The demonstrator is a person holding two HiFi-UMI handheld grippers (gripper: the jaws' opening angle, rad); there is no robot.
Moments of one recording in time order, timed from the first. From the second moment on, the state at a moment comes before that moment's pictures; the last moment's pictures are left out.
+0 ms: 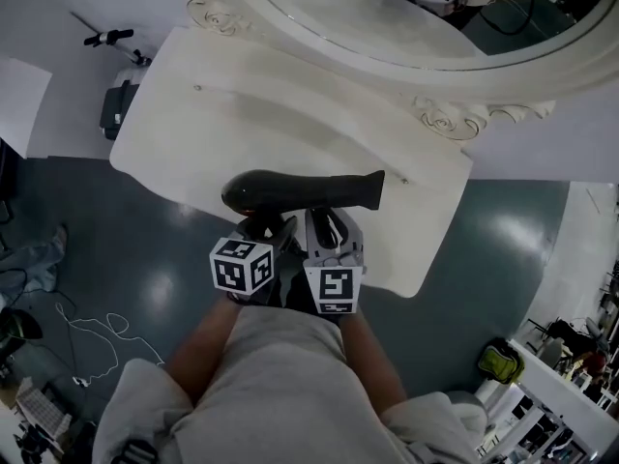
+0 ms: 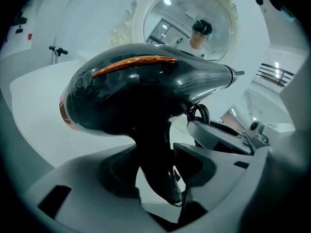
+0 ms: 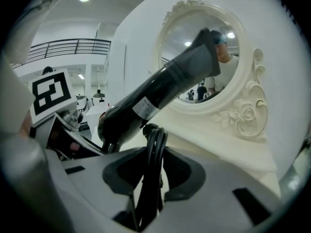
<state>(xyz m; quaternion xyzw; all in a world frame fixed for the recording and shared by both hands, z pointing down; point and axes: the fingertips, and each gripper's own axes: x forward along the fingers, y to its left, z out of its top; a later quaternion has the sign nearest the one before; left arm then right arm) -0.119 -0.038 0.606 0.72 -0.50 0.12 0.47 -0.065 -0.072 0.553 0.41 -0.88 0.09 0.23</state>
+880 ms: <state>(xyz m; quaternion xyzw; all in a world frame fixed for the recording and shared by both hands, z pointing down) -0.112 -0.051 0.658 0.72 -0.41 0.22 0.52 -0.050 -0.084 0.617 0.50 -0.81 0.18 0.25</state>
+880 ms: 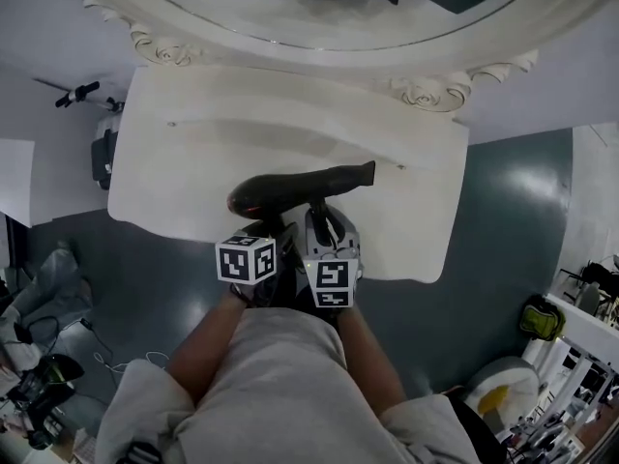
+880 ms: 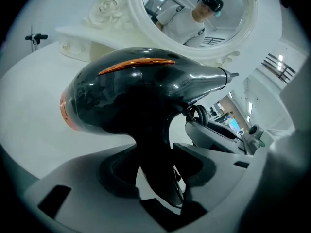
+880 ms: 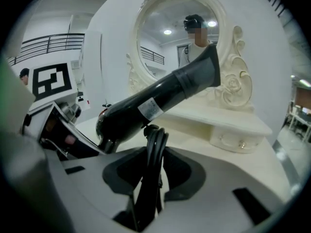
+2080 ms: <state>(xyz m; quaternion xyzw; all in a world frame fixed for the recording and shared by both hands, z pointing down) -0.136 -0.059 0.682 0.69 -0.41 0.25 0.54 -0.068 -0.089 0.651 0.49 -0.80 0.23 0.27</state>
